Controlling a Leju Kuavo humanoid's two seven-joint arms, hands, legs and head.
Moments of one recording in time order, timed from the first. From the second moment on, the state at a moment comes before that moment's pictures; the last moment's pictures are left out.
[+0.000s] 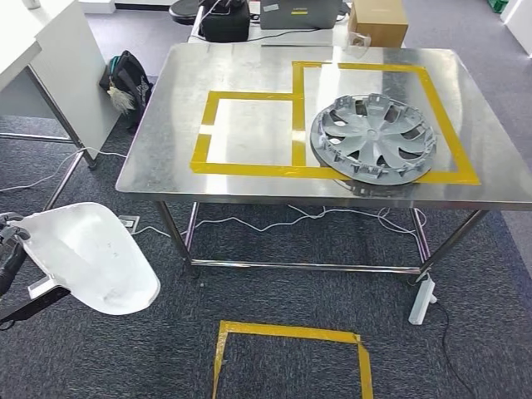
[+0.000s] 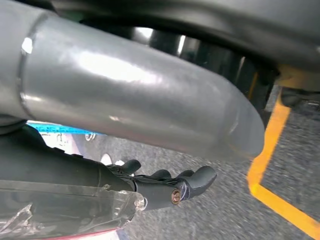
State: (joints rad) left arm 0.14 0.53 0.09 -1.50 -0.95 0.56 -0.34; right arm -0.07 0.13 0.30 -0.21 0.07 -0.28 0.31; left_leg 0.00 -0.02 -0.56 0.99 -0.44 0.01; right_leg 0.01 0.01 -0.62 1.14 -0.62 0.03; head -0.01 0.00
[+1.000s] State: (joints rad) left arm 0.18 0.53 0.13 -1.52 -0.94 0.56 -0.38; right arm -0.07 0.14 0.30 -0.22 0.09 -0.28 0.31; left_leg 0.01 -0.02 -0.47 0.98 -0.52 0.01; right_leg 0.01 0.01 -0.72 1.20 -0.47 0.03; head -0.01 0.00
